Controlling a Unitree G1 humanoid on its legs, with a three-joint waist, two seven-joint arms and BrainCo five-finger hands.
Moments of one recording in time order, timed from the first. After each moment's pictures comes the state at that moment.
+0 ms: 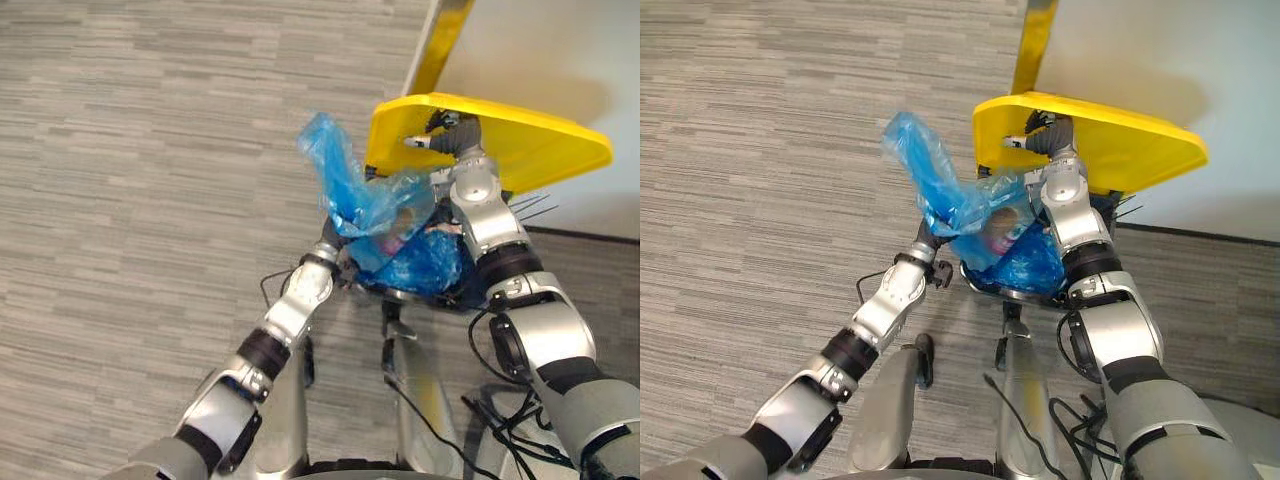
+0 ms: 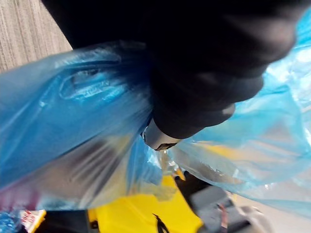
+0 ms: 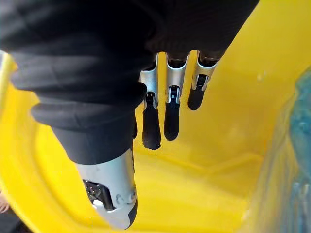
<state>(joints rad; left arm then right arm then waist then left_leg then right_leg) -0.67 0.06 -0.44 0.59 -0.08 -0.18 0.23 -1.04 -0.34 0.10 0.78 -0.07 0.01 -0.26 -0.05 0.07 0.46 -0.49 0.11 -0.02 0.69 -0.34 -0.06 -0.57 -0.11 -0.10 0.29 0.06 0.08</state>
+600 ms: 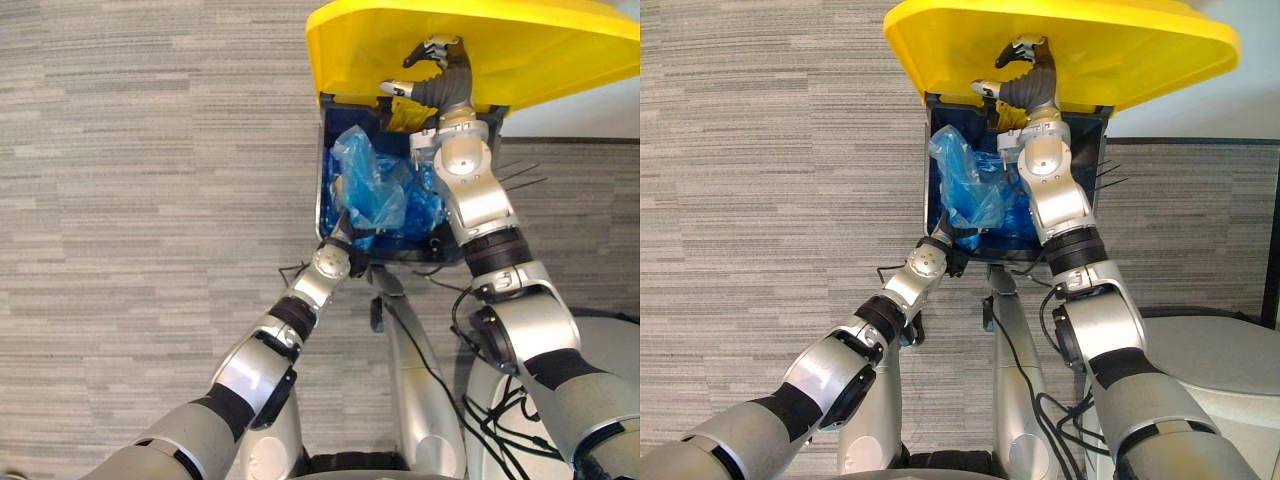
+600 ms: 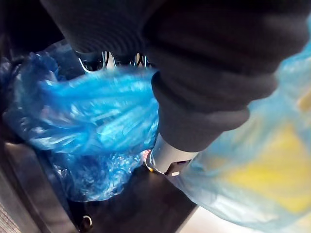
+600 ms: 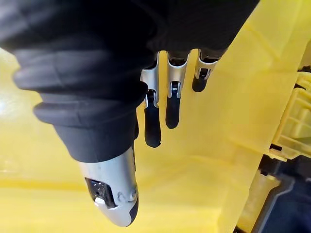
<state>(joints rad) -0.87 -0.11 -0.34 0.93 0.00 -0.10 0.17 -1.09 -0.22 0.10 0.55 -0.04 0.02 -0.29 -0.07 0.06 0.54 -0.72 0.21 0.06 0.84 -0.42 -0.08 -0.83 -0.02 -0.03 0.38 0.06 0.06</state>
